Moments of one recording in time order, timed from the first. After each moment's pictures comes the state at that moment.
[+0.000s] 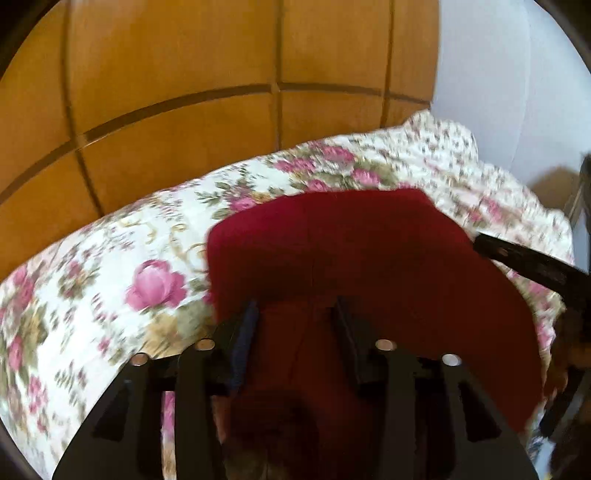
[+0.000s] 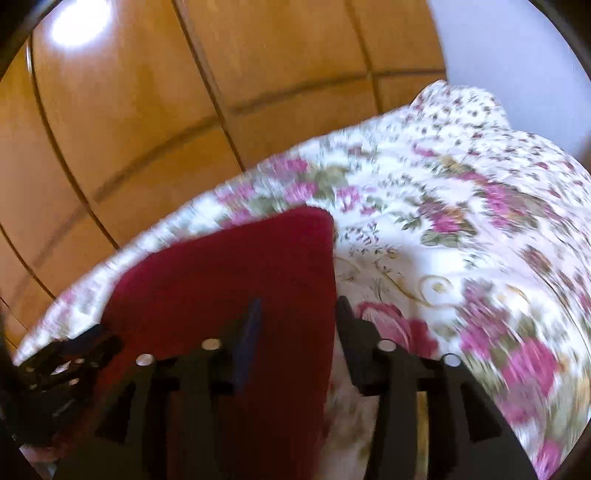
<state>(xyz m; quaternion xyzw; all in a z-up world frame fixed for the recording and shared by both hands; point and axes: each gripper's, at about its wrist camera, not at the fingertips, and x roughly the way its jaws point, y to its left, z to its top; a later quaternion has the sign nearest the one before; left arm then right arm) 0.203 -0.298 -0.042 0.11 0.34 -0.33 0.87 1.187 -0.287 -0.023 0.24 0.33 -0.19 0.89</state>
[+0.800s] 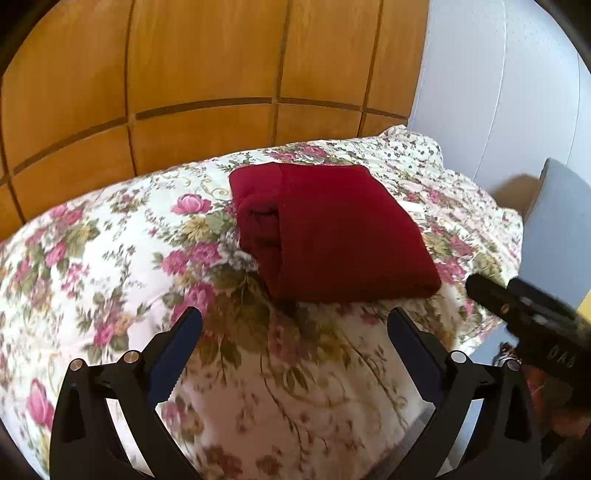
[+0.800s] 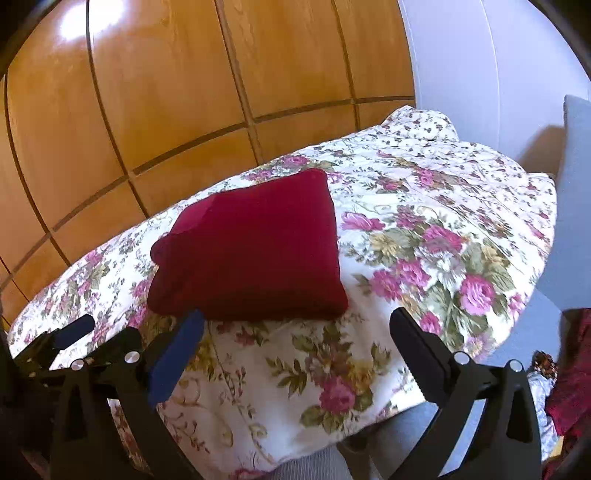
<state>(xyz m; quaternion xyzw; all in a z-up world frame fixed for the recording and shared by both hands) 0.055 -0.198 -0.016 0.07 0.35 -0.34 0.87 1.054 -0.125 0.035 0.20 0.34 -0.25 0.89</state>
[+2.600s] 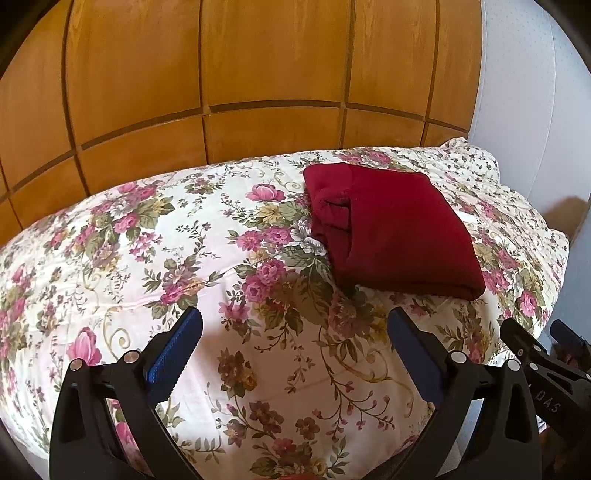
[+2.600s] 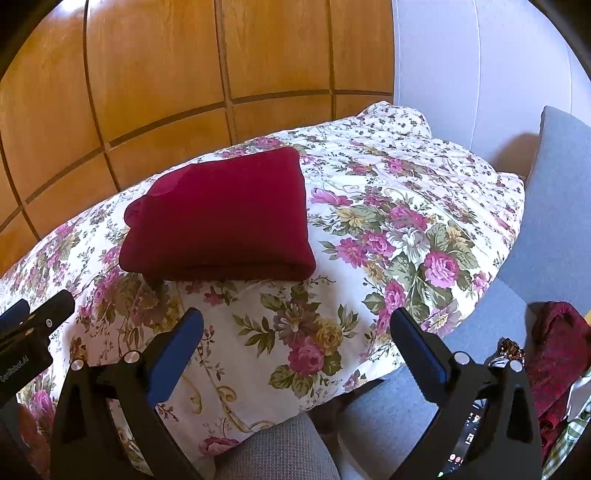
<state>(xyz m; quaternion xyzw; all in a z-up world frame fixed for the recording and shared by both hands) 0.038 -0.171 -0.011 0.06 0.35 -0.22 0.91 1.040 -0.110 0.021 0.16 0.37 -0.30 0.86</state>
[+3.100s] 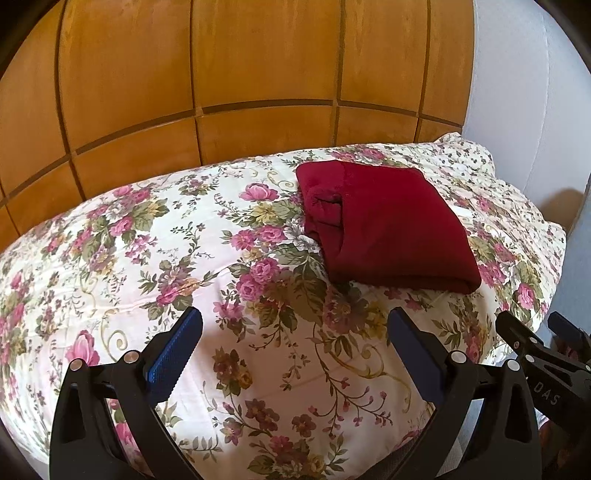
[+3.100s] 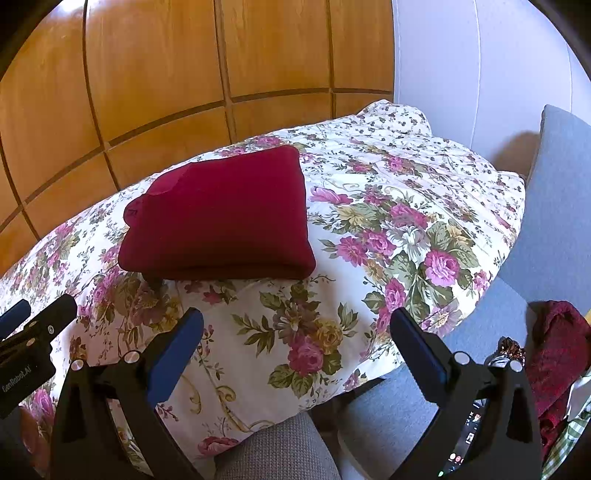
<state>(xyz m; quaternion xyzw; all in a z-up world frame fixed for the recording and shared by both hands) 0.034 -0.174 -0.012 0.07 0.35 -0.22 0.91 1.040 -0.111 0.021 0.16 0.37 -0.30 0.86</state>
